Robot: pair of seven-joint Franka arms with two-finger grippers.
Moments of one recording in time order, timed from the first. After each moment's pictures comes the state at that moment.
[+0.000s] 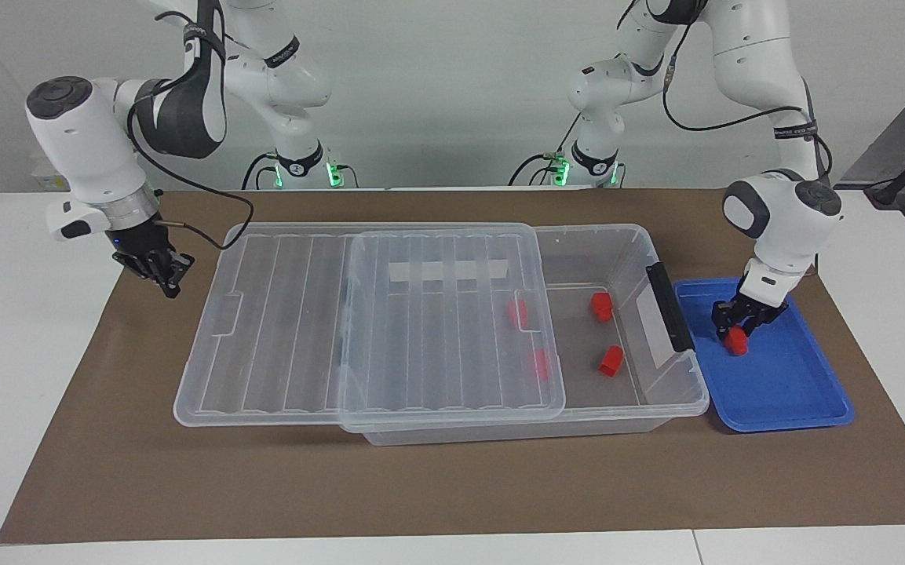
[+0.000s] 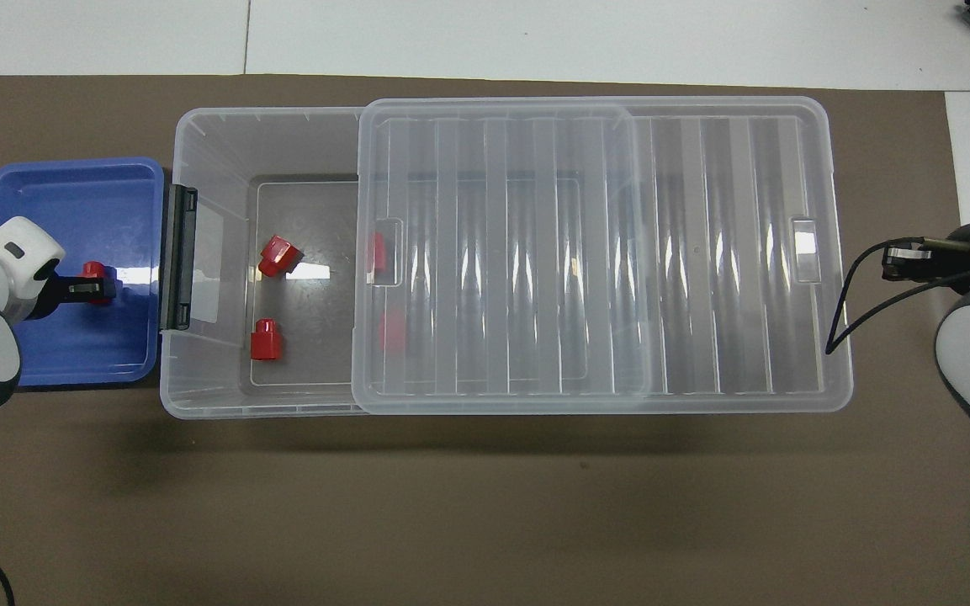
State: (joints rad) left arm 0.24 0.24 -0.05 -2.14 -0.01 2.56 0.20; right arm -0.19 0.00 0.06 -1.97 -0.02 2.09 0.12
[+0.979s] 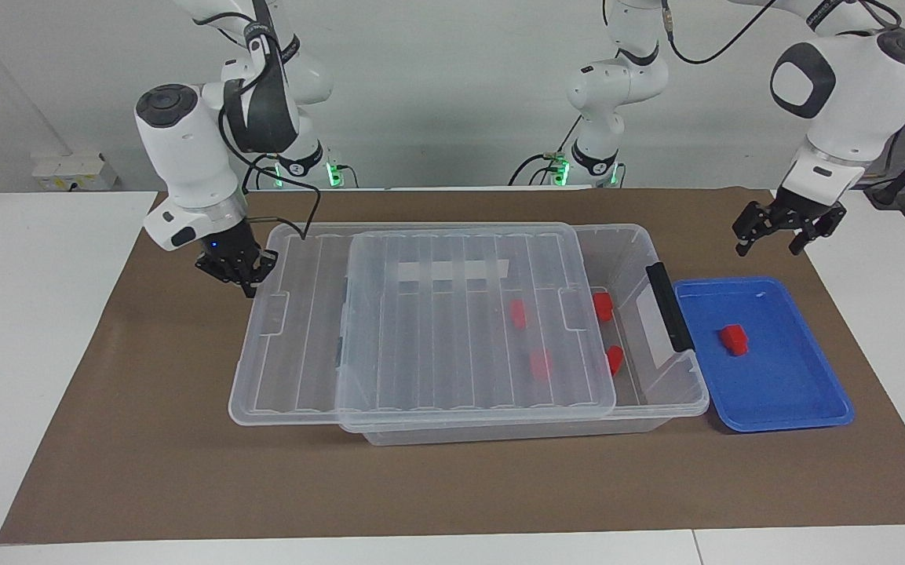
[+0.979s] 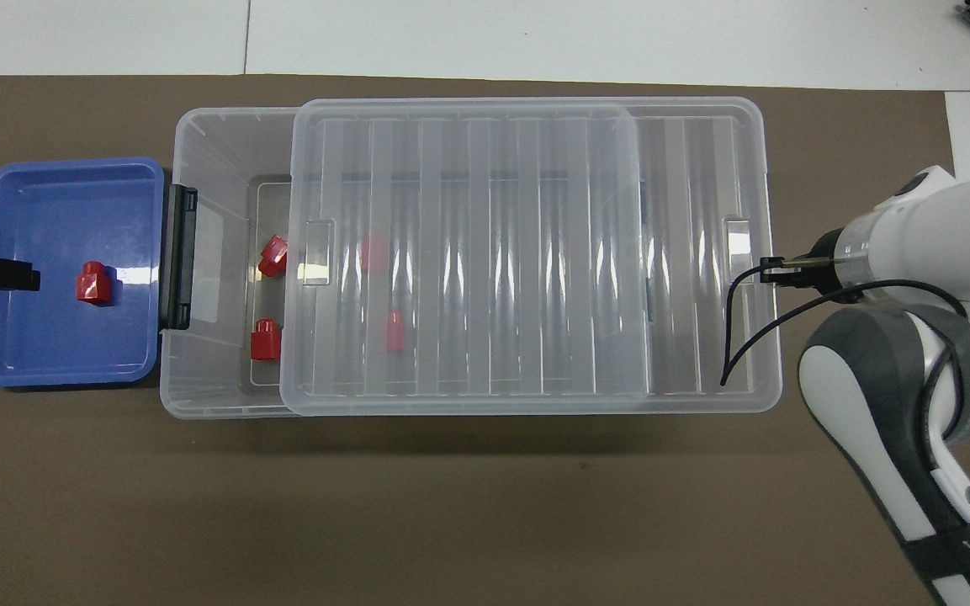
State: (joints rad) left arm 0.18 -0.09 -0.08 -1.87 -0.01 1.89 0.20; right arm 0.03 0.00 0.07 -1.98 -0.02 2.08 0.12
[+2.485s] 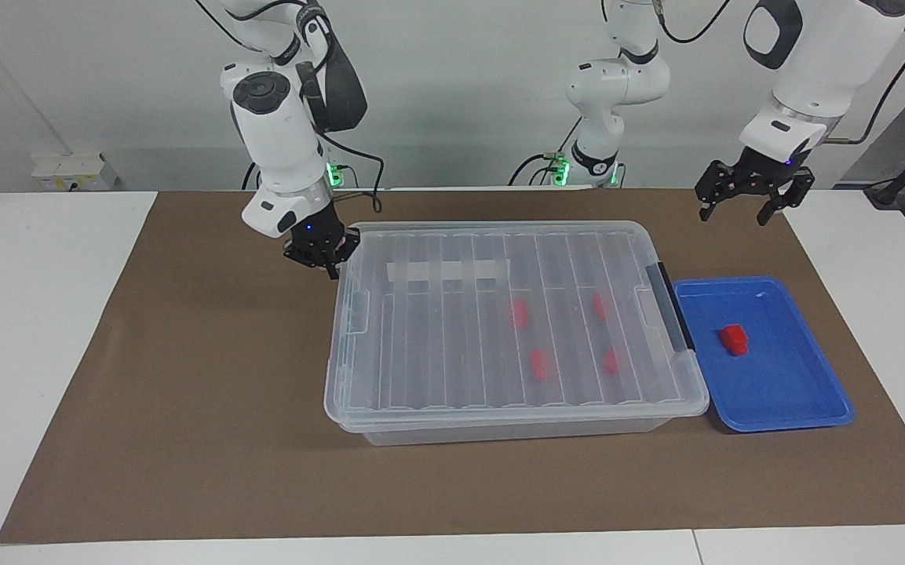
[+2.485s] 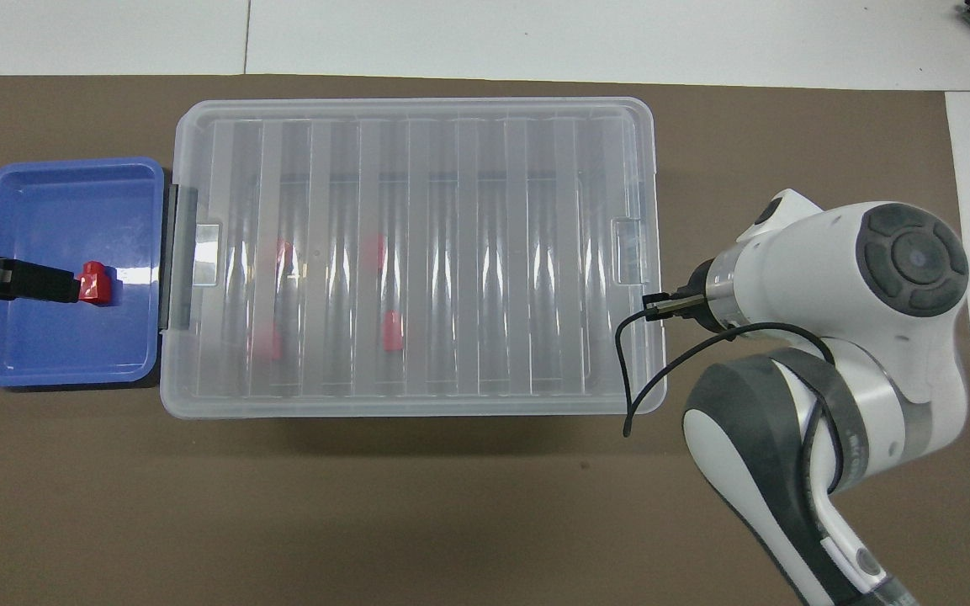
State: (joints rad) left arm 0.02 -0.08 -0.07 -1.67 -0.02 1.63 0.12; right arm 0.22 -0.01 0.07 -1.98 0.06 2.06 0.12
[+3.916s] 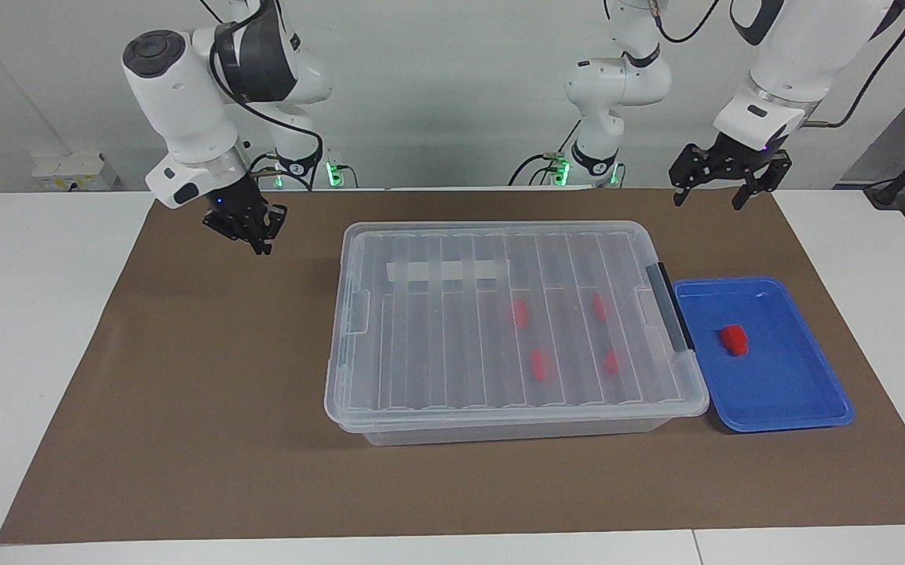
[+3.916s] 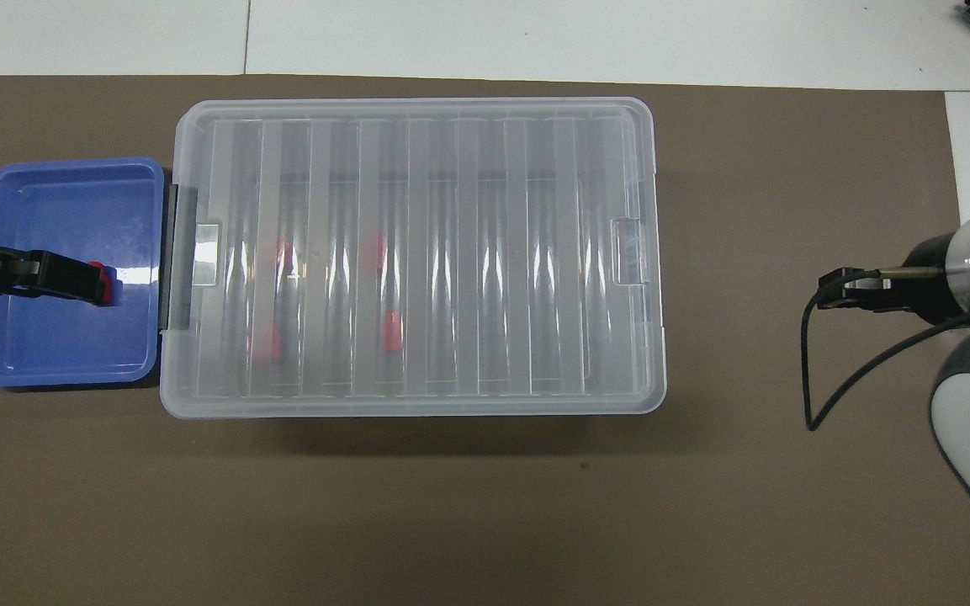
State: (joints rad) left arm -0.06 -0.05 -0.04 -1.61 -0.02 1.55 0.05; right arm 0.00 -0.11 0.05 -1.80 -0.01 1.74 0.13
